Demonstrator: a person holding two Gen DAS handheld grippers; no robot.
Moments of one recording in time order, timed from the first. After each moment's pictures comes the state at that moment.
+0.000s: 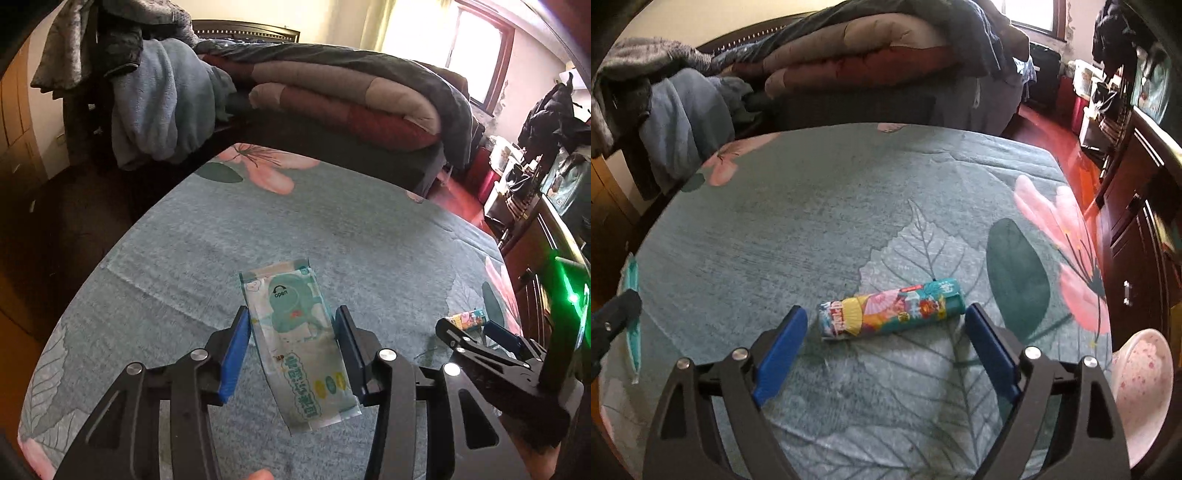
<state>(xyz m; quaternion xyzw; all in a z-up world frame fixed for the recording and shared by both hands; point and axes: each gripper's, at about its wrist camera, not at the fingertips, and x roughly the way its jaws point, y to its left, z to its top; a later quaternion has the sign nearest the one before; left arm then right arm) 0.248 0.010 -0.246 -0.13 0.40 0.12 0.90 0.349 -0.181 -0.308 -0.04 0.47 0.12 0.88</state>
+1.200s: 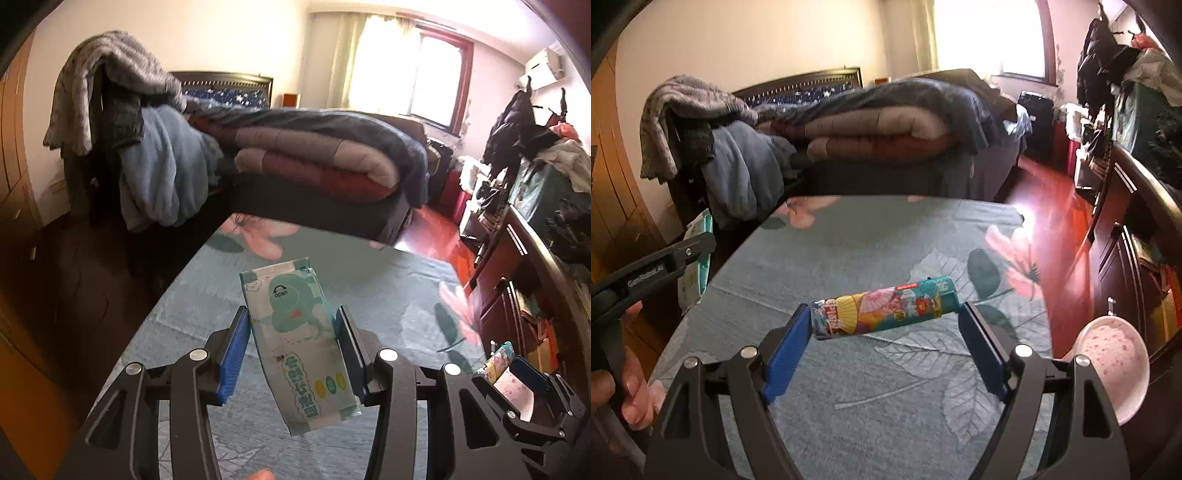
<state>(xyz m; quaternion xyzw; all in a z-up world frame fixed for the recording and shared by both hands) 0.178 0.003 -0.149 -0.09 0.31 0.09 0.94 0.182 -0.206 -0.177 0.00 0.35 0.15 0.93</state>
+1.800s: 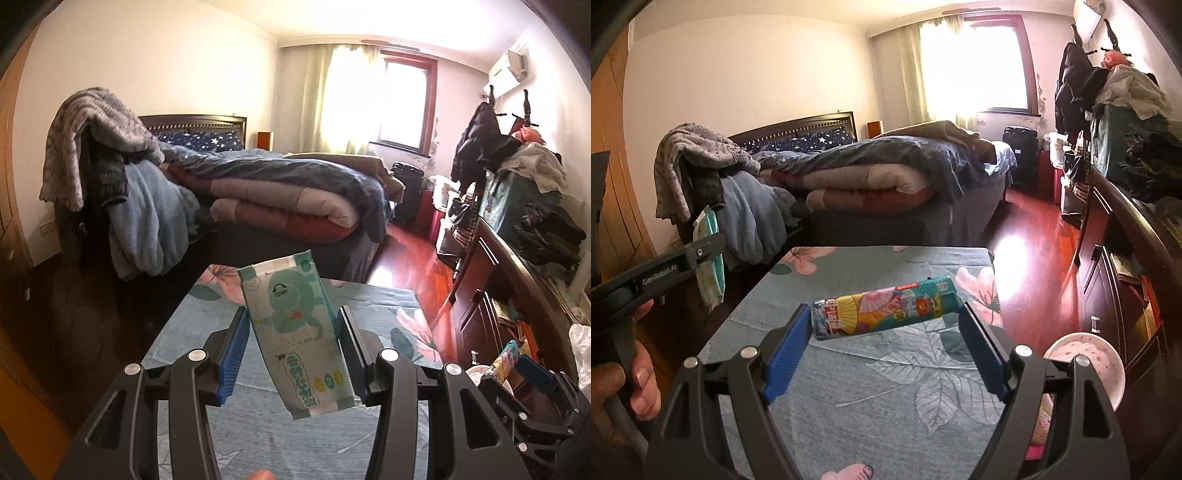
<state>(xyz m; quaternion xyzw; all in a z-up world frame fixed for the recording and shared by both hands) 0.144 -0.037 -0.090 -0.06 0.25 0.05 0.97 0.124 -0.259 -0.115 0.03 0.27 0.14 0.95</state>
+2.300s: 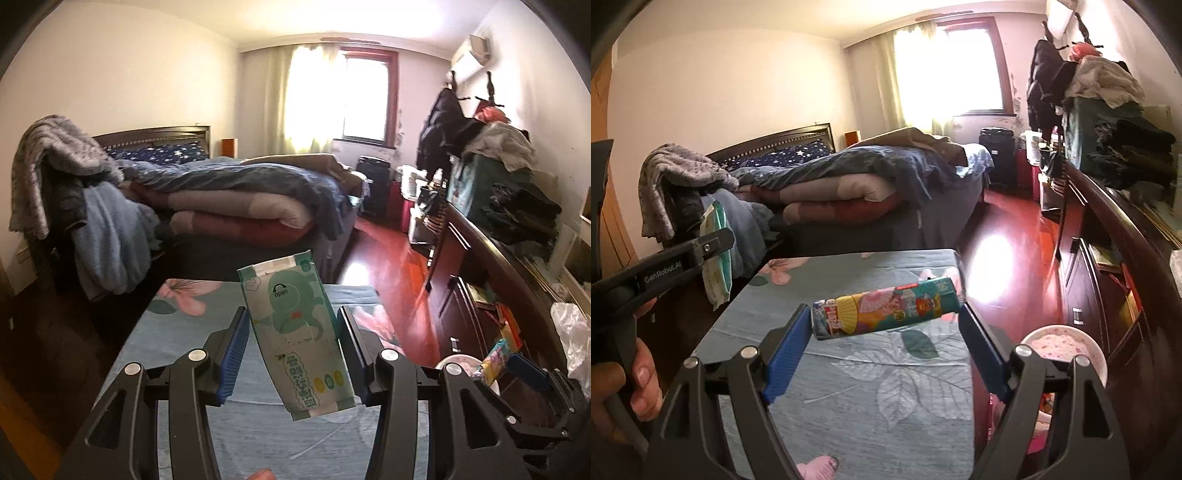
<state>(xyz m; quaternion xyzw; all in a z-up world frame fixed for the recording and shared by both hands) 0.154 -0.107 -0.085 -0.02 0.24 -0.01 0.97 0.115 -0.316 -0.118 0.05 0.27 0.09 0.96</state>
